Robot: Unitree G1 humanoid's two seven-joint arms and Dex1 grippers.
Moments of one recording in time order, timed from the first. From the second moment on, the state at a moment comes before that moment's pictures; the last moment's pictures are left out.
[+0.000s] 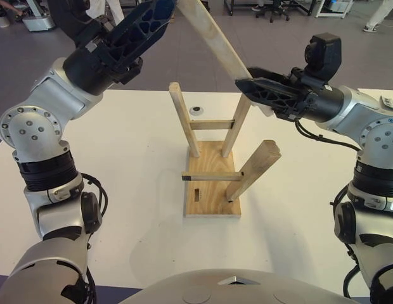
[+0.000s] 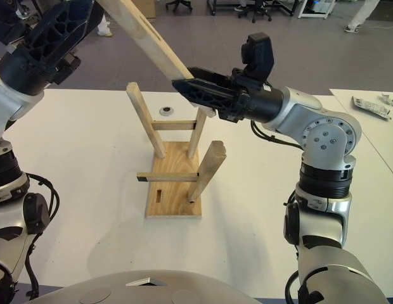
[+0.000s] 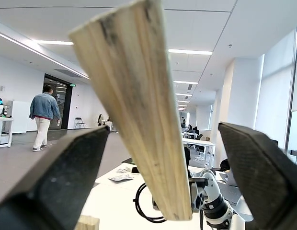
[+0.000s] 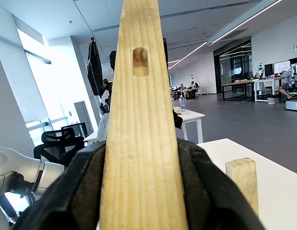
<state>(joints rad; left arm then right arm) -0.77 0.53 0.31 -0.16 -1.38 0.86 -0.63 -0.70 -0.52 -0.17 -0.19 1.16 1.00 0.85</state>
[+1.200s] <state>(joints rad) -0.76 0.68 0.38 -0.16 -1.29 0.86 -0.62 -0.71 -0.56 -0.27 -0.10 1.11 0.93 0.78</state>
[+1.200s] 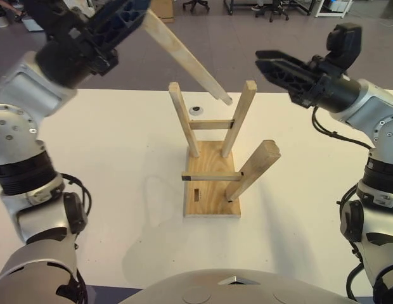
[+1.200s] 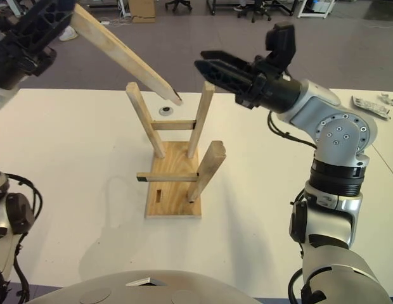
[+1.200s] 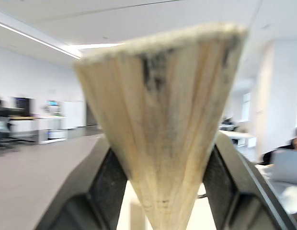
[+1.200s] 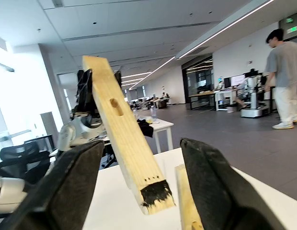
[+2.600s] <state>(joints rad) -0.22 0.70 0.21 -0.12 -0.79 0.34 -1.47 0.03 -0.42 -0.07 0.03 0.56 0.56 0.76</state>
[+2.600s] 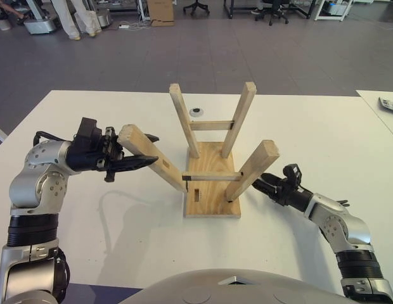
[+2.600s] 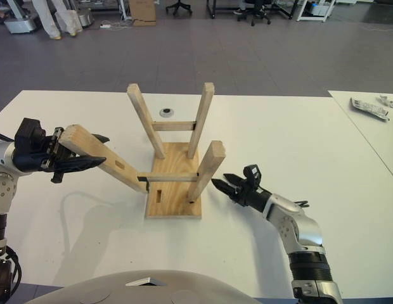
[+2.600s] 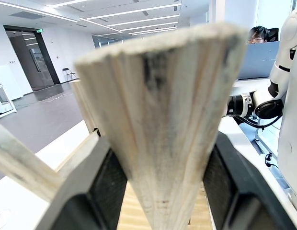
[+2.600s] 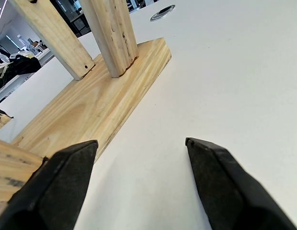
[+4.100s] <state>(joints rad) -0.23 0.75 -0.08 -0.33 -0.66 0.39 -1.19 0.05 -0.38 0.00 -0.03 0.49 0.54 0.74</state>
